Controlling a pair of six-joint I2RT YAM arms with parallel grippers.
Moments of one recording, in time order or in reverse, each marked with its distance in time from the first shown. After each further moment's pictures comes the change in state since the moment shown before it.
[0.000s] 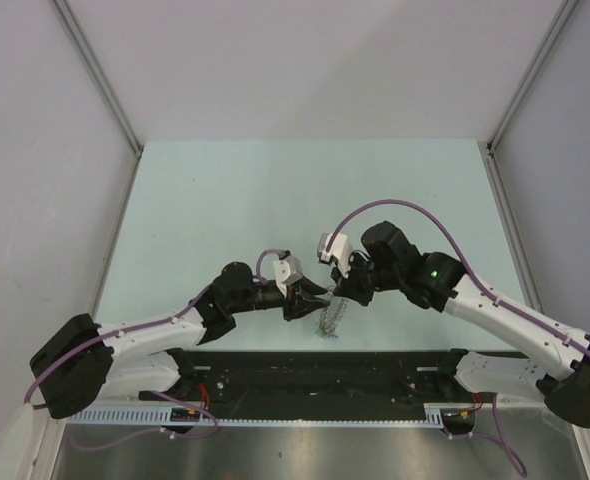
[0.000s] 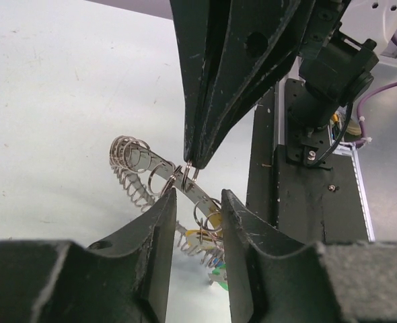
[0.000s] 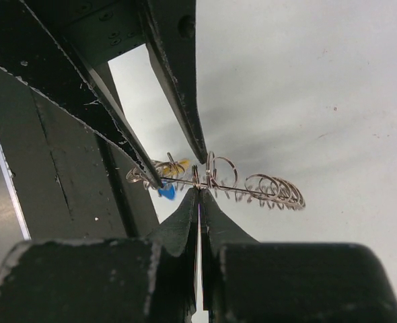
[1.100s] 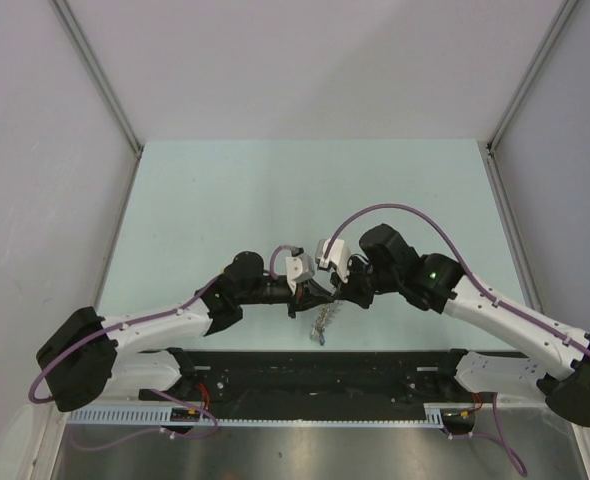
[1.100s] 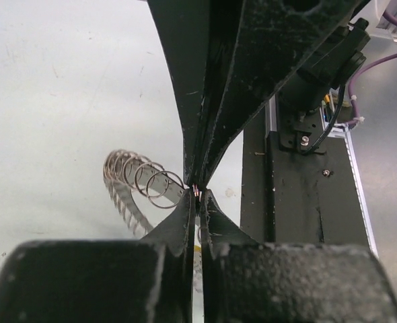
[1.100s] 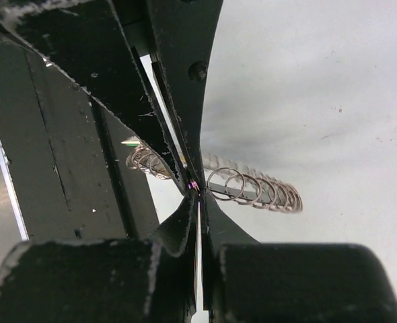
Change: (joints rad) left arm -0.002 0.058 0.111 -0.136 0.074 0.071; right arm 0.019 0.000 -0.002 -0.018 -0.003 -0.036
